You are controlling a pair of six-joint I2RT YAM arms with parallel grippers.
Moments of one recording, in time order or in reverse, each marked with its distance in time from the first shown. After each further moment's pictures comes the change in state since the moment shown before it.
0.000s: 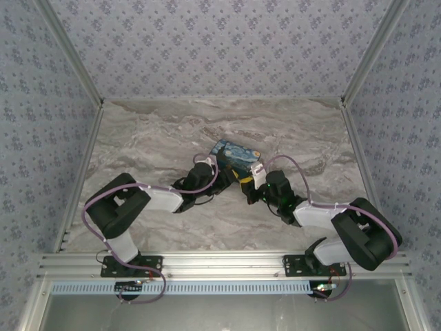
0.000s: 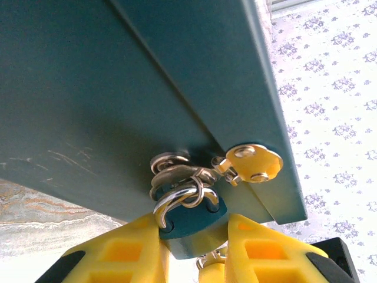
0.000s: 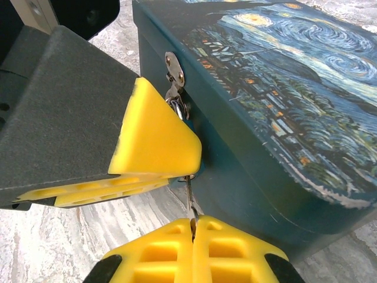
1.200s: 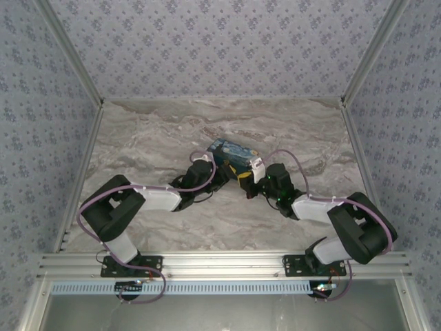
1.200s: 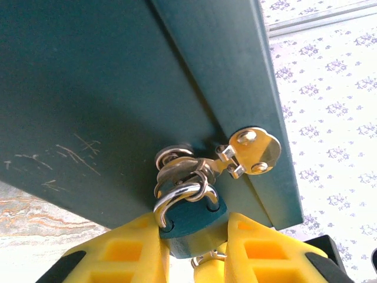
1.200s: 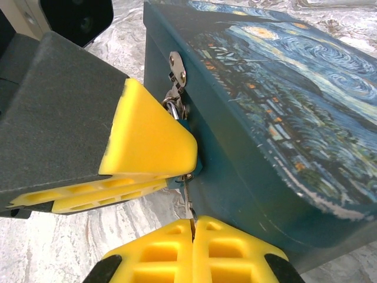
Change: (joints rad) left arm 0.007 -0.040 0.017 -0.051 -0.056 -0.027; right arm -0.063 0.055 0.068 0.004 -0.124 -0.006
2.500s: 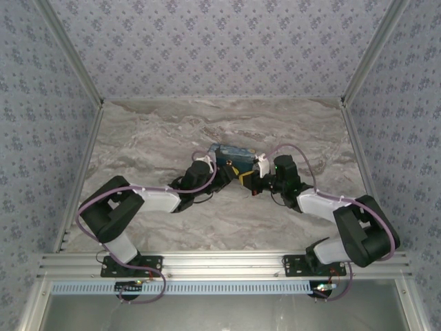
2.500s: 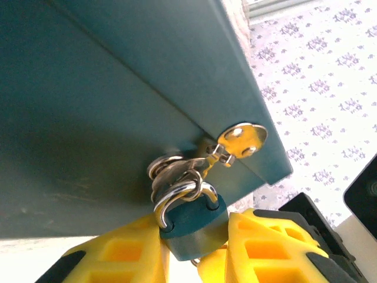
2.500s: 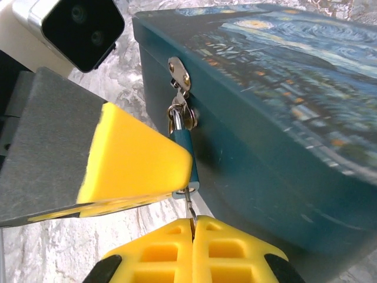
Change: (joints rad) left arm -0.006 -0.011 -0.020 0.059 0.071 0.035; right arm -0.113 -0.042 0.067 -0.186 -0.260 0.084
